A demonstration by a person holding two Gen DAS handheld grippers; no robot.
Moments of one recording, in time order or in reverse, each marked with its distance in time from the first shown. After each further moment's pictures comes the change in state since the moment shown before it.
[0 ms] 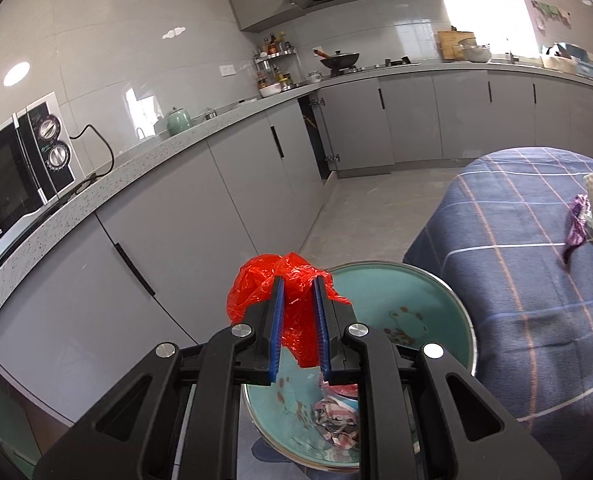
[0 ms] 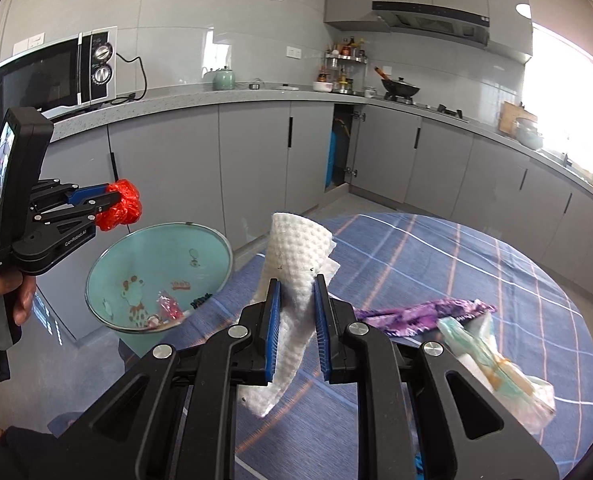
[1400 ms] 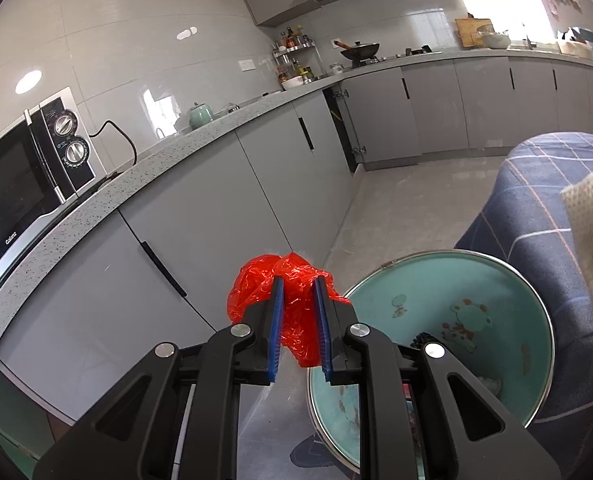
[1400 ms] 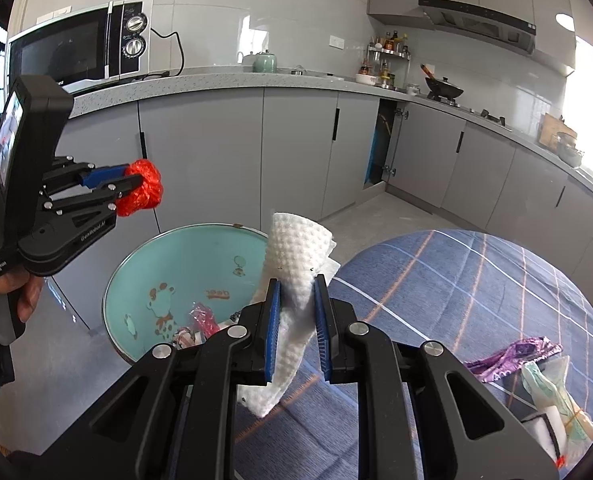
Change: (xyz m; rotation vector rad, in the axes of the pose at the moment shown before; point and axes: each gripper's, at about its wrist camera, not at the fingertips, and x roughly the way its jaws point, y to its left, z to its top) left arm 0.031 0.040 -0.005 0.026 0.012 0.095; right arm 0.061 0.063 0.023 -0.080 0.039 0.096
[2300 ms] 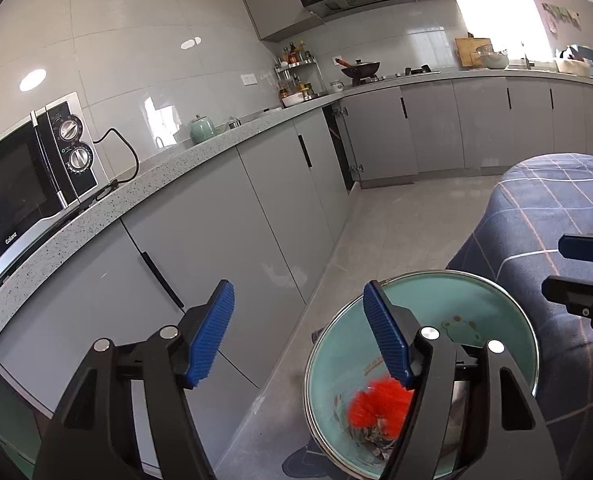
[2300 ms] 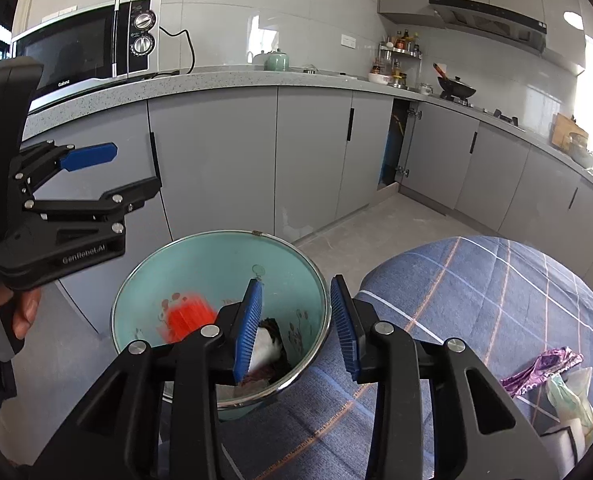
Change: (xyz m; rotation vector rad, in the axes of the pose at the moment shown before) left arm -0.014 0.007 0.002 -0.030 -0.059 -0.022; right arm 0.017 0.012 0.004 -0.001 -0.002 0.038
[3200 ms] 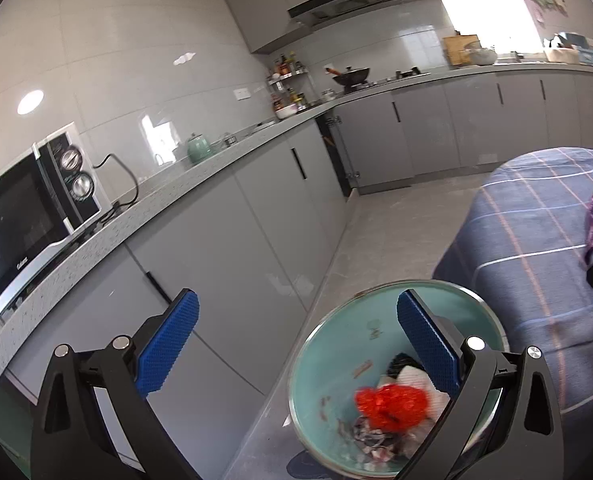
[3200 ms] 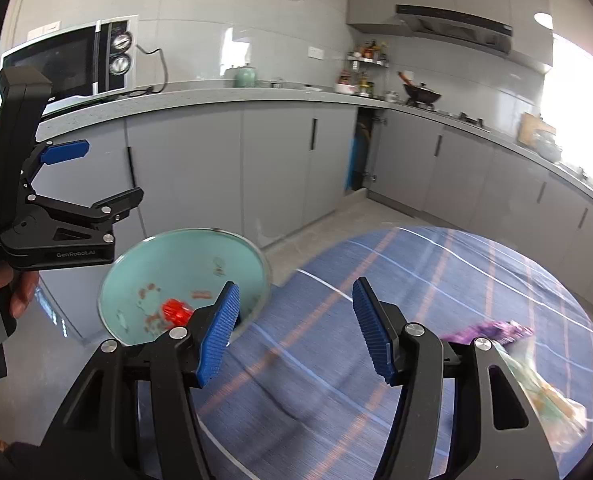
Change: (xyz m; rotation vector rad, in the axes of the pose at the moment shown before) left arm -0.030 -0.033 0.016 0.069 -0.037 0.005; right arm -0.063 -0.039 -0.023 0.044 -0.043 -0.107
